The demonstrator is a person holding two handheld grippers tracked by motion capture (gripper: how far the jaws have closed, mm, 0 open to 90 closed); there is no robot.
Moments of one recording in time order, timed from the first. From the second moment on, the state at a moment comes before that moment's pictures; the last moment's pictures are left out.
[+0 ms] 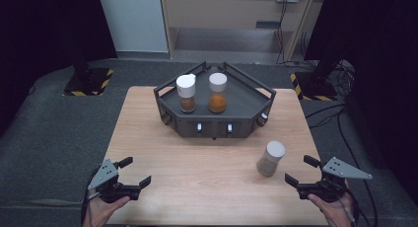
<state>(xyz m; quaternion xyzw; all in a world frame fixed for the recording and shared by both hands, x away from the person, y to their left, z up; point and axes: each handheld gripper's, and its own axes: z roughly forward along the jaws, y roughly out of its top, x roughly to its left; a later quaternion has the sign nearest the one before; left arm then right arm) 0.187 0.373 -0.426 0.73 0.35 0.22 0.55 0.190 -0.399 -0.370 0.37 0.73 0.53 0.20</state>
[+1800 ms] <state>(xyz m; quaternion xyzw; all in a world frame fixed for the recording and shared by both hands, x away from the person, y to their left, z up) 0.187 0.373 -0.426 0.73 0.35 0.22 0.55 0.274 -0.365 -0.357 0.37 0.77 0.48 0.18</state>
